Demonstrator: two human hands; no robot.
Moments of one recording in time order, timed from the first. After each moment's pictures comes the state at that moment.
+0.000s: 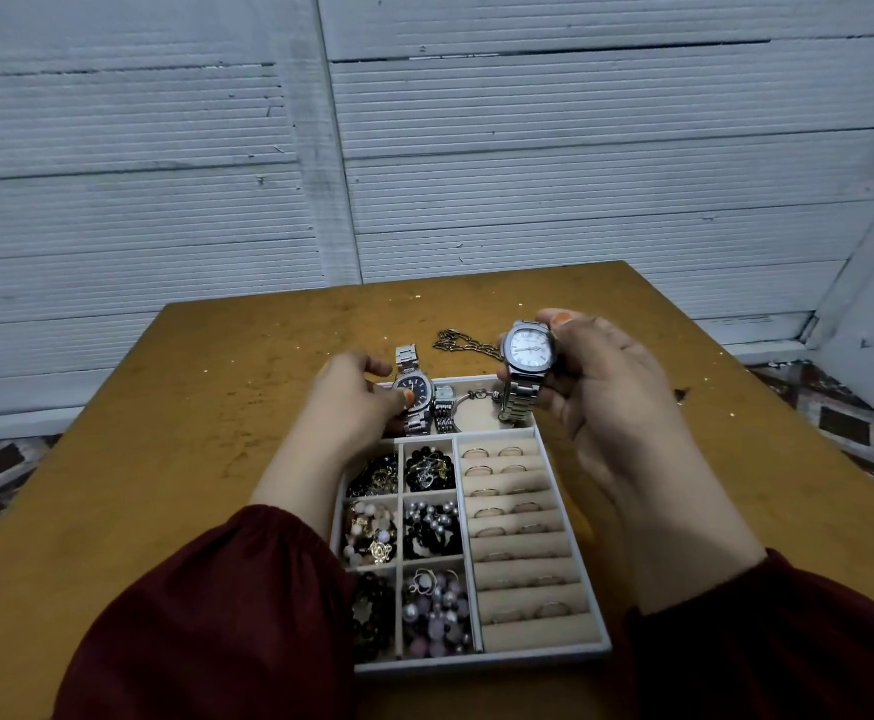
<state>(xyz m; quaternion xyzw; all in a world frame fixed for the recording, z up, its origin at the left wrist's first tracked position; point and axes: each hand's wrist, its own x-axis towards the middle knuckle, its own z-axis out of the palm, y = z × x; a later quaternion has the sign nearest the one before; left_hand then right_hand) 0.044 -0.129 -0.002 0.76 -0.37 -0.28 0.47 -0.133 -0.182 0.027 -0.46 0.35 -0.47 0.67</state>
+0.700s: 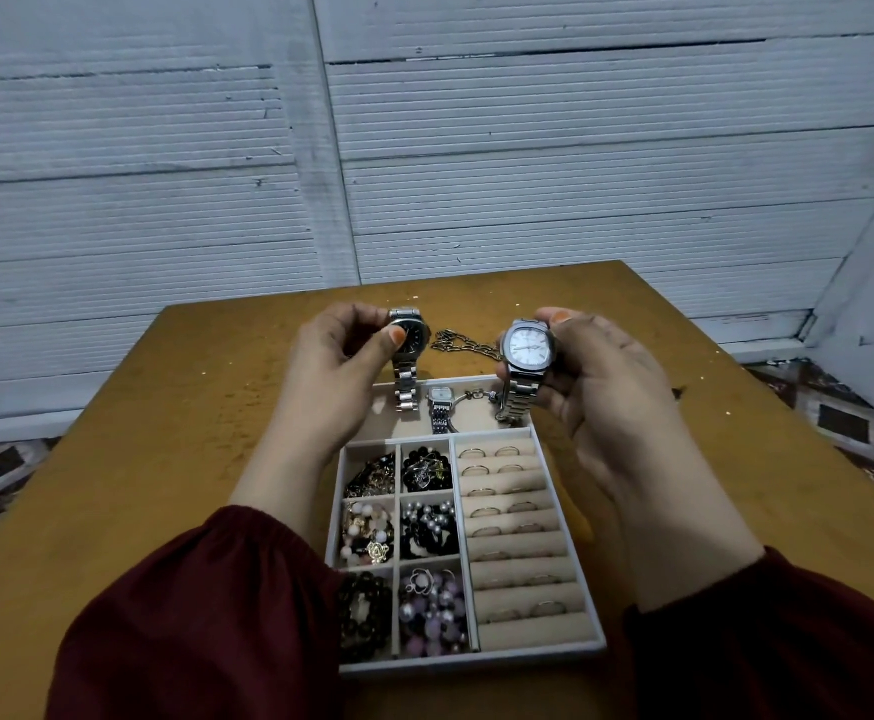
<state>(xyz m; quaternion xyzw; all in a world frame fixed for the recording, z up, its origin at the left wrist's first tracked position) 0.043 -0.123 0.017 0.66 -0.44 -0.17 0.58 -0.135 -0.181 0.031 -0.45 0.34 -0.48 0.68</state>
